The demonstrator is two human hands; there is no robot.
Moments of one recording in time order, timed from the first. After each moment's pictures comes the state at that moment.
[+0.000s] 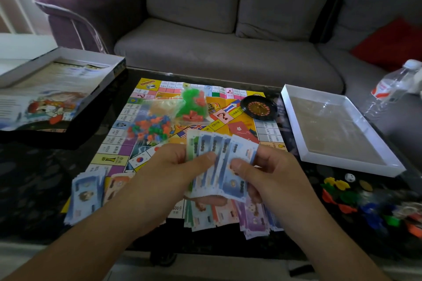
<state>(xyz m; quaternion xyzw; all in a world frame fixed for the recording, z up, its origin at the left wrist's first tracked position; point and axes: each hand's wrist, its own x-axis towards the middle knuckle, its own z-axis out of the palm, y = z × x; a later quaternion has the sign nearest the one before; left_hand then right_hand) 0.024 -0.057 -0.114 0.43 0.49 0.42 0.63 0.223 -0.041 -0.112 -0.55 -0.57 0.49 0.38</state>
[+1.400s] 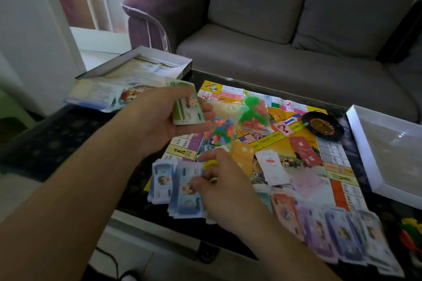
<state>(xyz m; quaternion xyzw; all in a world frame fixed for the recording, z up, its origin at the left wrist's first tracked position) -0.110 -0.030 -0.069 0.24 0.49 0.59 0.59 0.056 -0.048 -0.150 -0.47 -0.70 0.51 0.18</state>
